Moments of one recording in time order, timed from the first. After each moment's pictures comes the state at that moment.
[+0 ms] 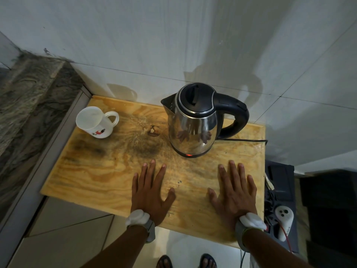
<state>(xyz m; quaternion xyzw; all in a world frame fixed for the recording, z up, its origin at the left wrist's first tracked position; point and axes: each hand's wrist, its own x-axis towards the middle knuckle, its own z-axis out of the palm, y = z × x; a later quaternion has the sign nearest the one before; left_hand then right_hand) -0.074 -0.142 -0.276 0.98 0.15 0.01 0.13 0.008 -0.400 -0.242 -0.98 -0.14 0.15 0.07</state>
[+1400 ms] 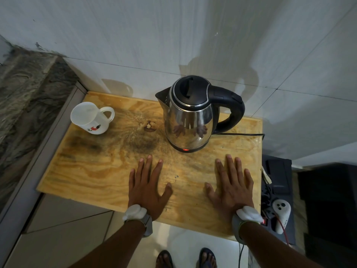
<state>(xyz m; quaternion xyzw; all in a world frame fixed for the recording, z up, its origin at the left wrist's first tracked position) -0.074 -0.144 -0.274 0.98 0.15 0.02 0.13 0.008 -0.402 -0.243 -0.98 -0.14 0.14 0.08</state>
